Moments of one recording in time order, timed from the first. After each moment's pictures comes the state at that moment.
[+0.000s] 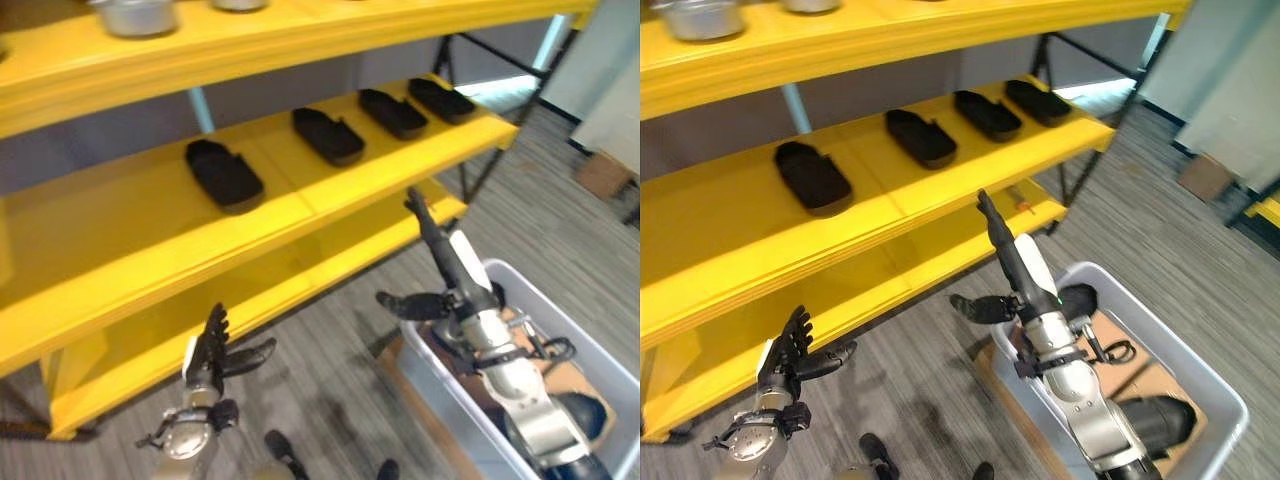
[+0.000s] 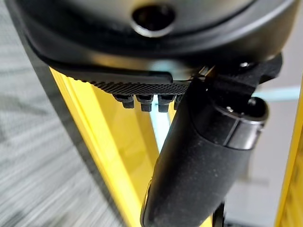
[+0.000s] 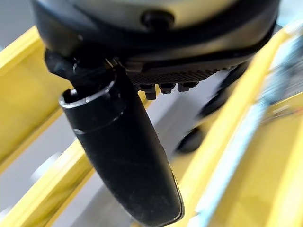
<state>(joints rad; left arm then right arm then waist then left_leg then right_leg) 0.22 0.35 -0.06 0.18 -0.38 -0.15 0.15 0.10 -0.52 0.13 -0.27 -0.13 -0.15 -0.13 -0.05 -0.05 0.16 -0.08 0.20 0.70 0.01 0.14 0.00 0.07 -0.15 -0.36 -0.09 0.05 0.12</state>
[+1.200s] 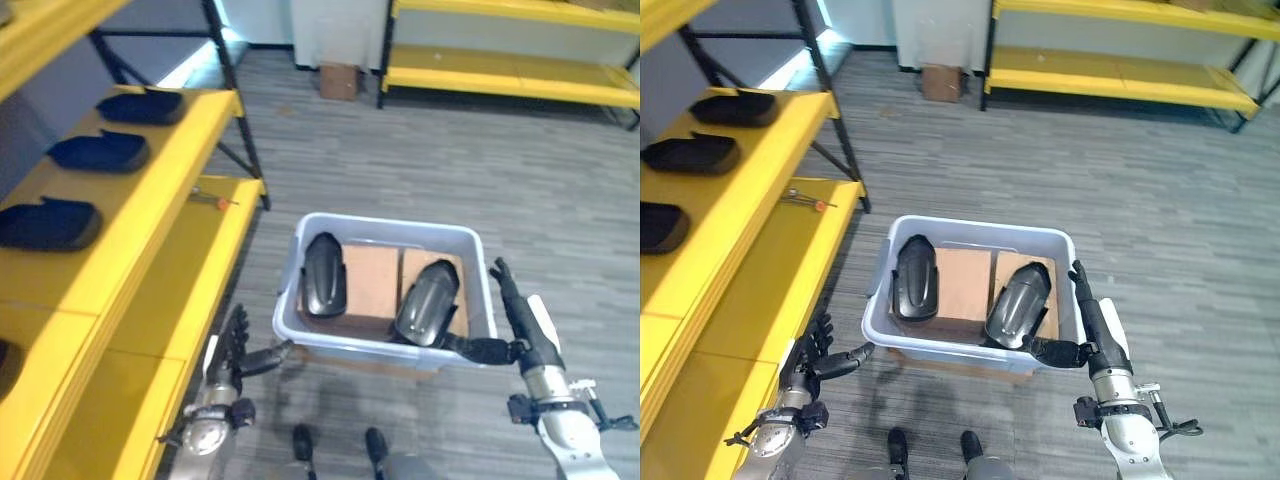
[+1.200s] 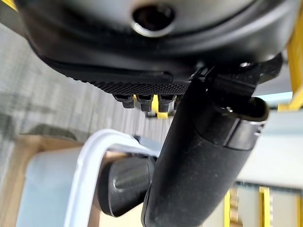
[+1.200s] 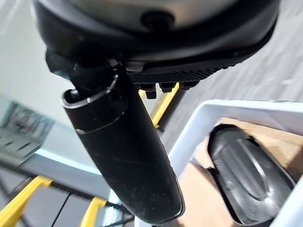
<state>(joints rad) 0.15 0.29 -0.08 0.20 -0.34 -0.15 0.14 0.27 -0.46 -0.05 -0.12 -0.03 -0.16 -0.10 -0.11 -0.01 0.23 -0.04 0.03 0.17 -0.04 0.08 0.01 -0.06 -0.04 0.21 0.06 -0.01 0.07</state>
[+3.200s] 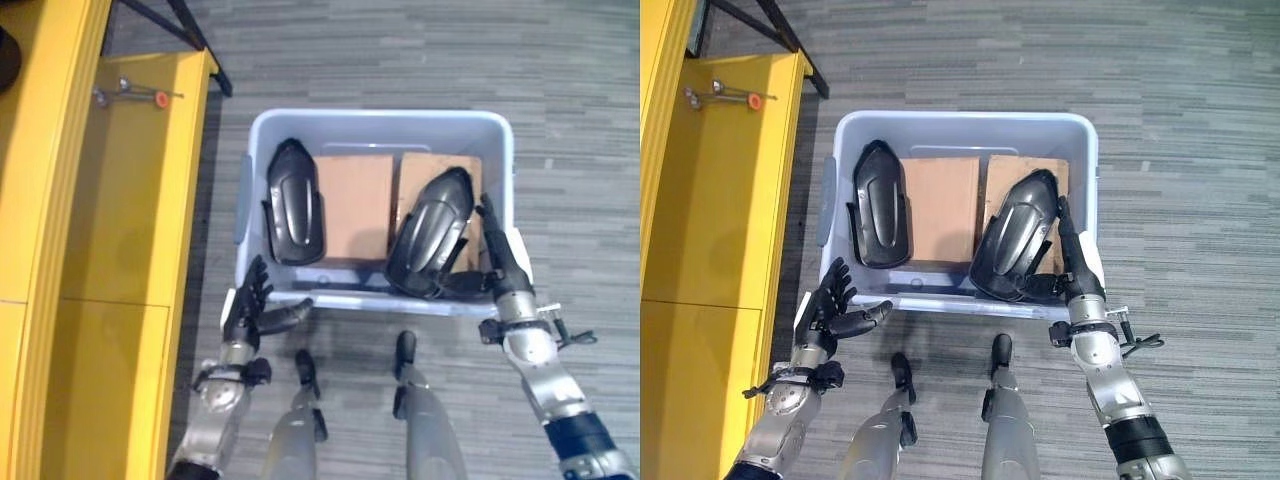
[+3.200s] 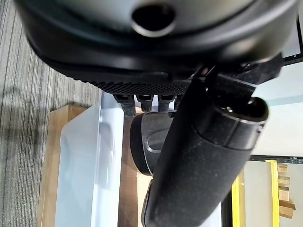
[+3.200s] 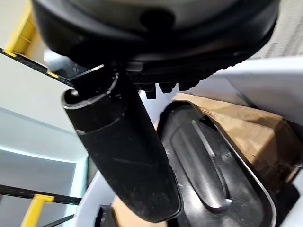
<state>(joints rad) -0.02 0.31 -0.15 0.18 -0.35 -0.18 0.16 -0.24 -0.52 0.12 0.22 -0.03 -0.10 -0.24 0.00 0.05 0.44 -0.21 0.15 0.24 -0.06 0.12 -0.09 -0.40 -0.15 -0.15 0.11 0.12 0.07</state>
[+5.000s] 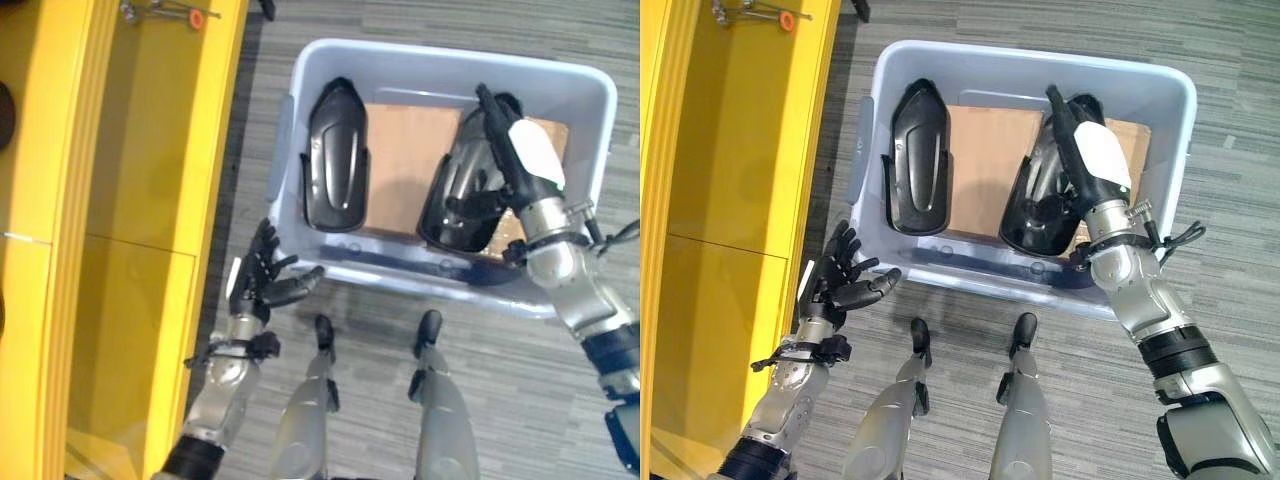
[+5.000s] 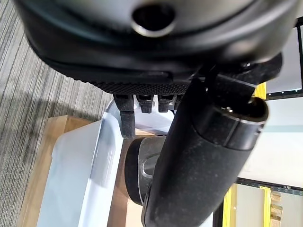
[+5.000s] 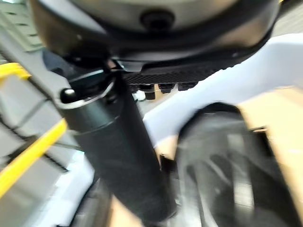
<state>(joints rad) -0.10 0.34 -0.21 0.12 -0.46 -0.22 0.17 -0.56 -0.79 0.23 0.28 -0.24 -0.04 -0.24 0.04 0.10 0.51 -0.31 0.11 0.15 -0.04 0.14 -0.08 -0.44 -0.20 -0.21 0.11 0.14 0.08</state>
